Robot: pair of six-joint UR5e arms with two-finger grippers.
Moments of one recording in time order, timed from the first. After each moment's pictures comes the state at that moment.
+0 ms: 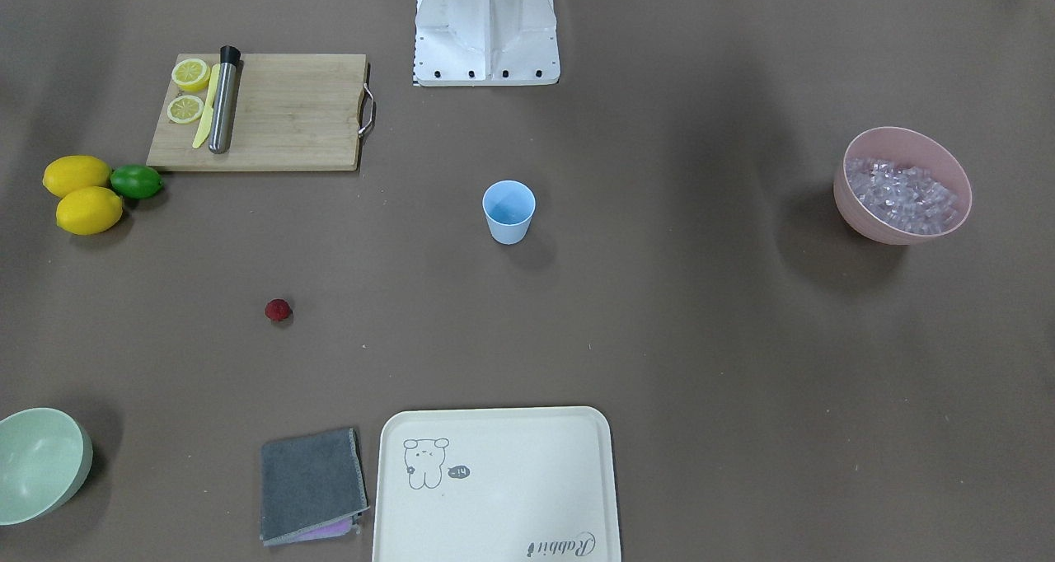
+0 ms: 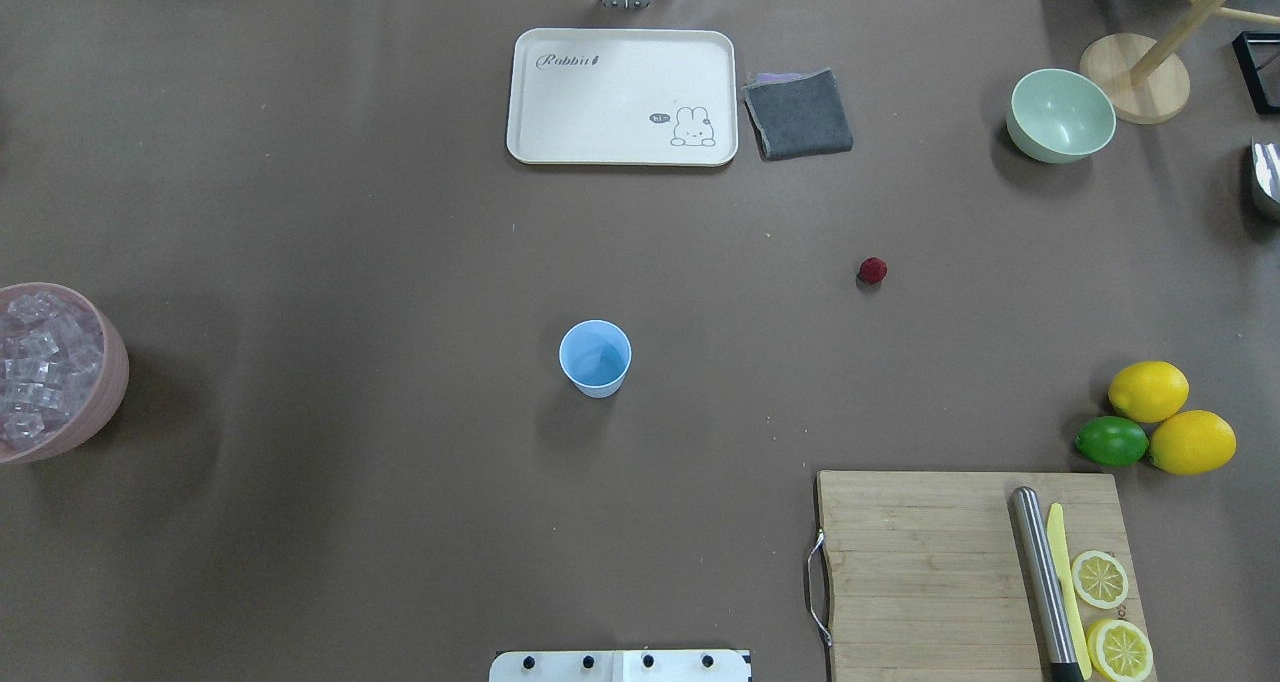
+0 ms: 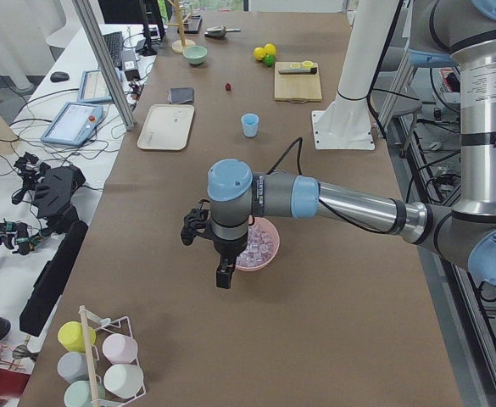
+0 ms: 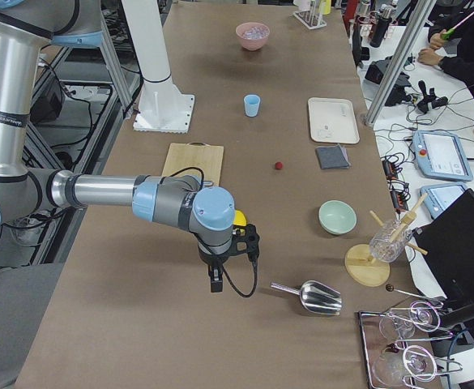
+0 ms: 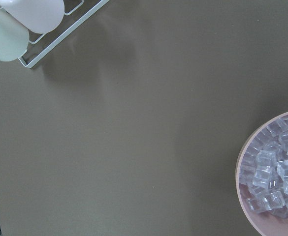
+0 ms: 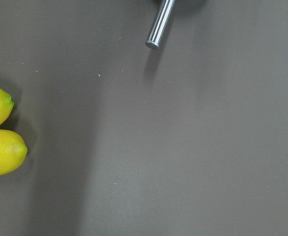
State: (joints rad) left arm -1.62 -1.44 -1.92 -1.38 -2.23 0.19; right arm 1.69 -1.86 1.90 -1.77 2.30 -0.36
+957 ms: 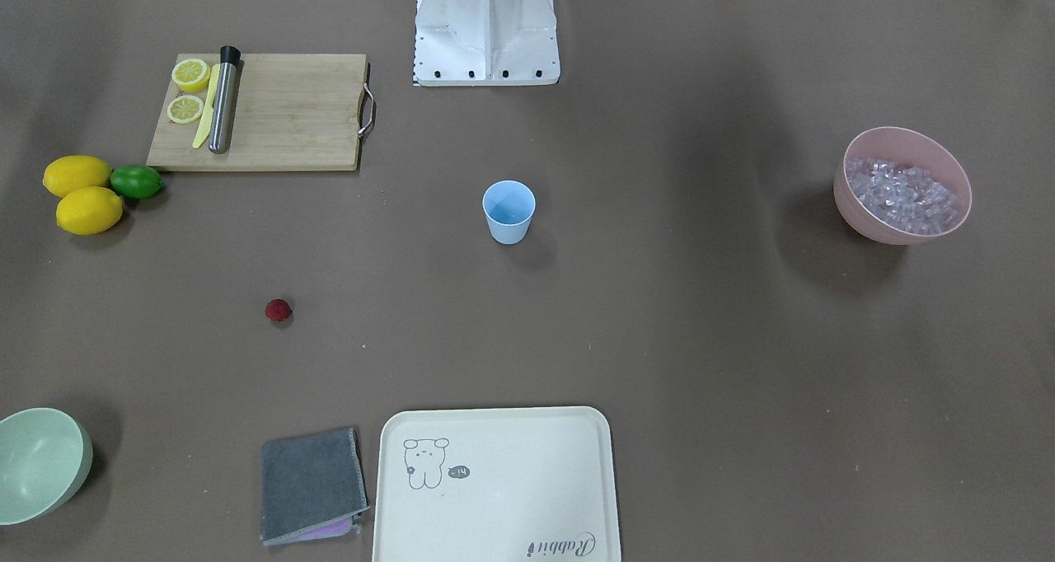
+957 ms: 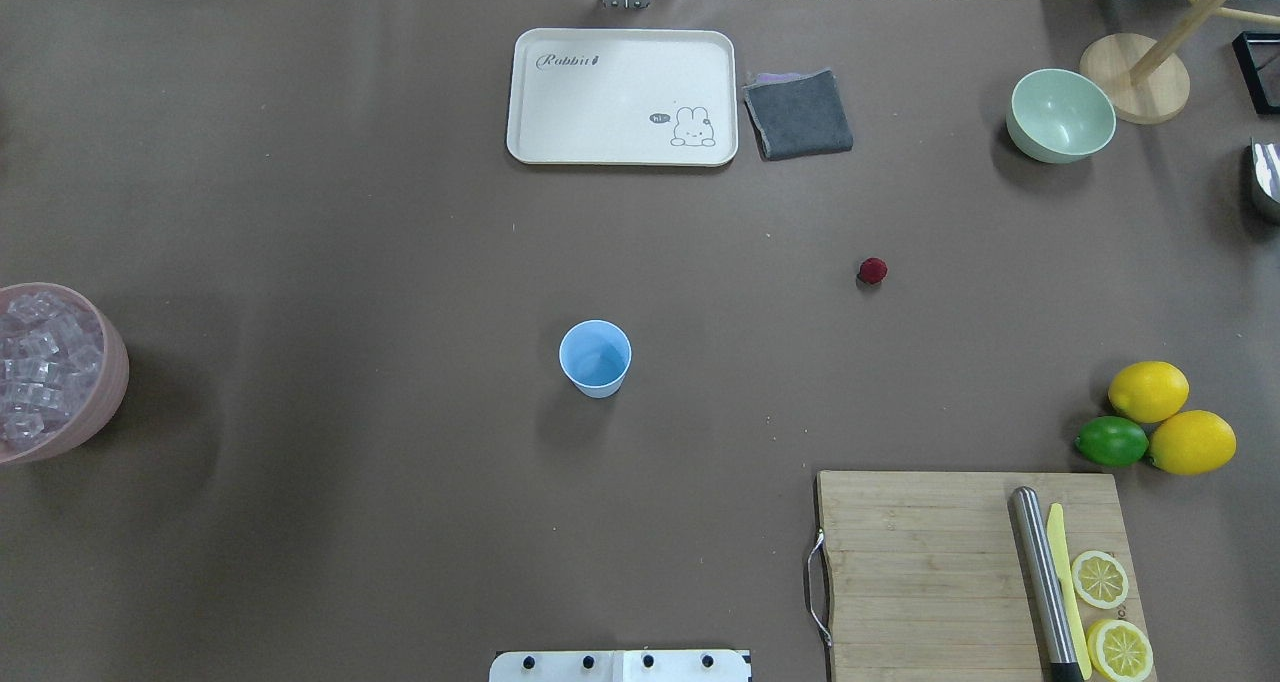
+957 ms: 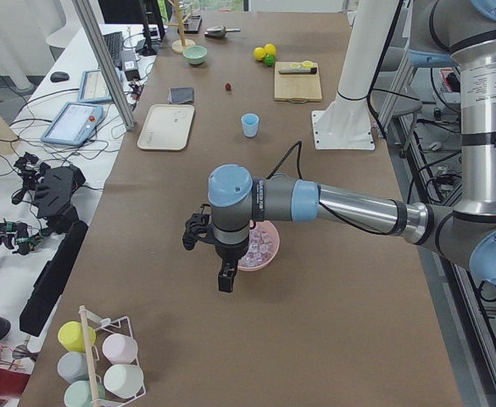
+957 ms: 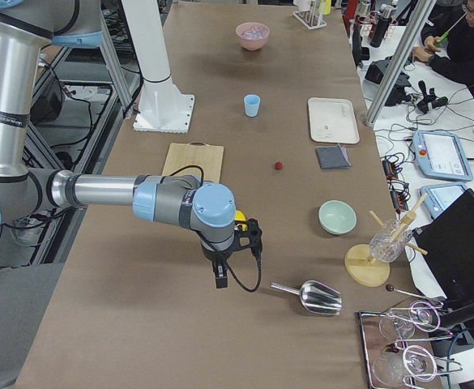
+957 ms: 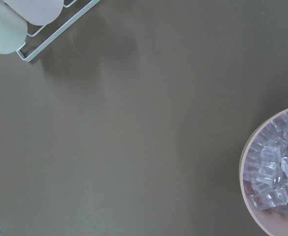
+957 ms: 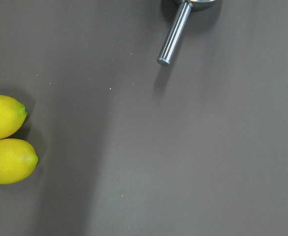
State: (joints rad) left arm -1.61 -1.44 -1.90 -1.38 -2.23 0.19; right arm 1.68 -1.85 1.90 -1.73 2.33 -0.35
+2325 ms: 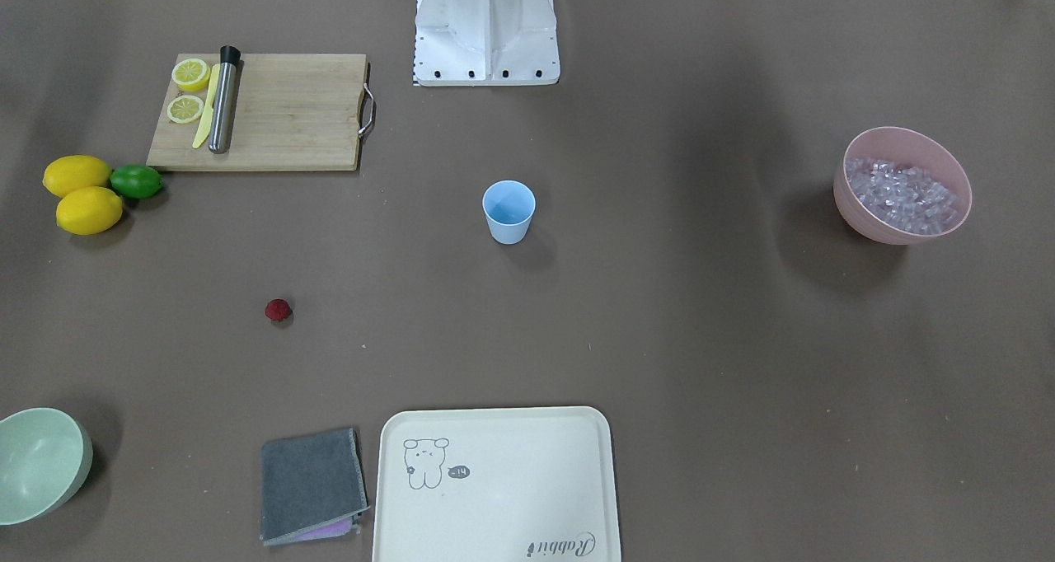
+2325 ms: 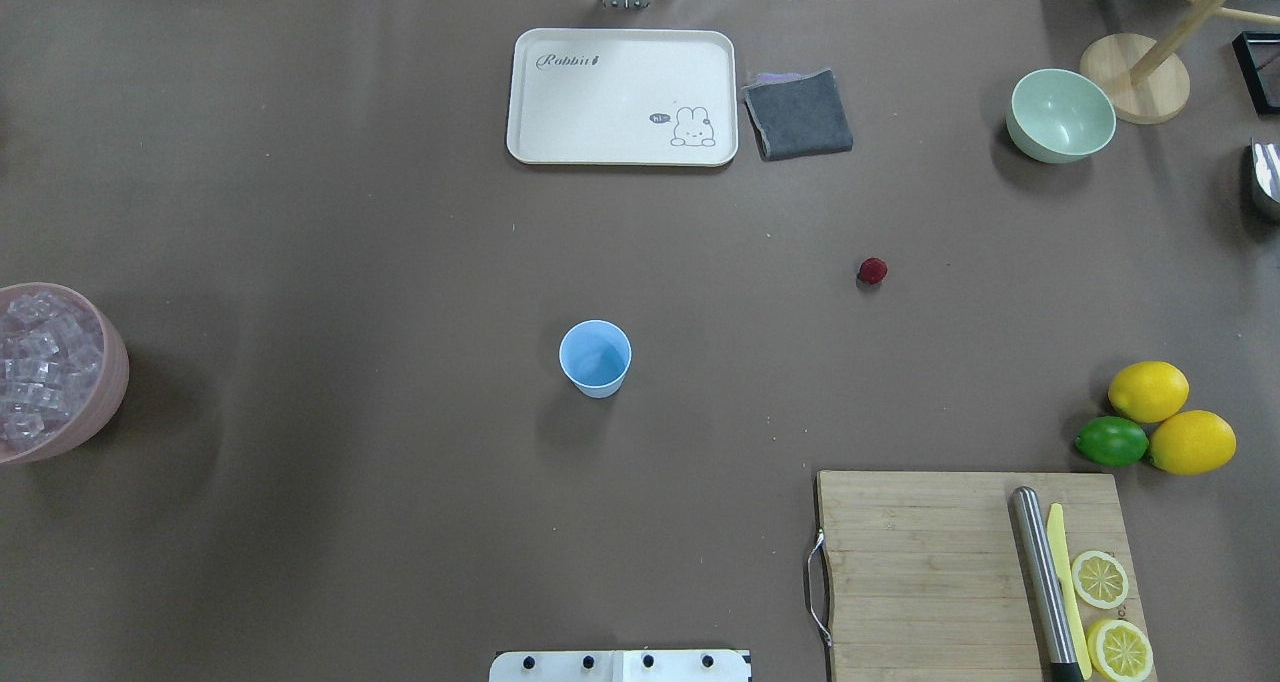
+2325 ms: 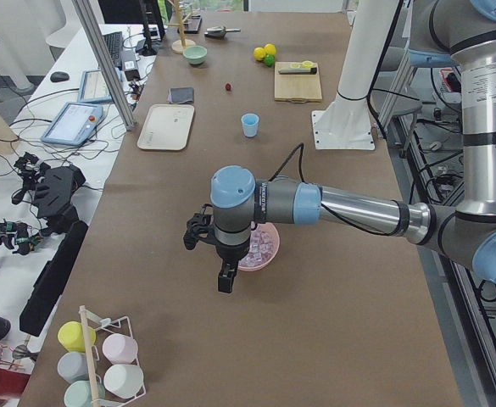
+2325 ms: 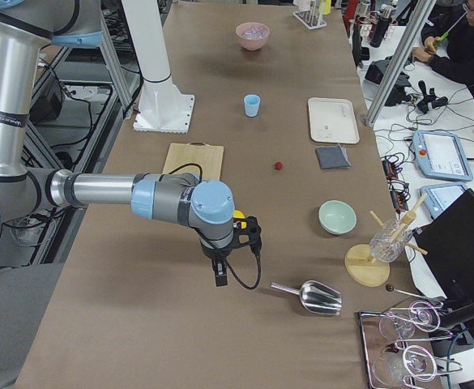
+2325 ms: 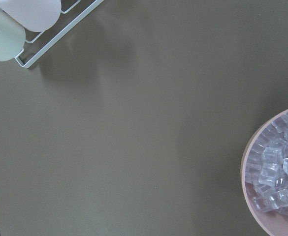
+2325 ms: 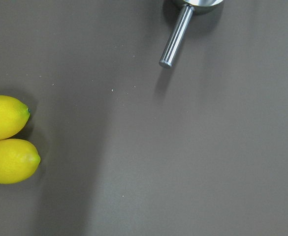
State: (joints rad) left arm -1.61 -1.42 -1.91 -1.43 -2.23 0.19; right arm 1.69 -1.86 1.91 -1.73 2.33 -0.35
